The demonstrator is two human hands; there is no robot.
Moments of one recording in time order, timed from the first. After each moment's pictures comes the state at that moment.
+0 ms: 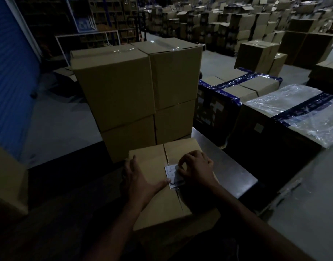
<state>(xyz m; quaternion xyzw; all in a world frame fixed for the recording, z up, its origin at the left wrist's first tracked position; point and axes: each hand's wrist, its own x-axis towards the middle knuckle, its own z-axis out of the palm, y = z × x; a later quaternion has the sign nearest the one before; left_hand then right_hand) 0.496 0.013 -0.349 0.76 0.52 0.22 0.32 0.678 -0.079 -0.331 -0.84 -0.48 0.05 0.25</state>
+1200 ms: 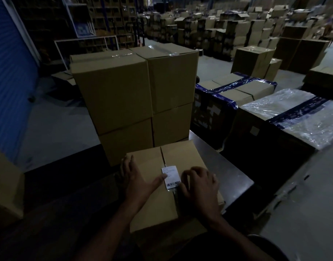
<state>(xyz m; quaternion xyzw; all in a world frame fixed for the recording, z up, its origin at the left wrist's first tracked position) 0.501 0.016 -0.345 0.78 0.52 0.24 0.27 0.637 -0.129 -0.341 -0.87 -0.42 0.00 0.24</state>
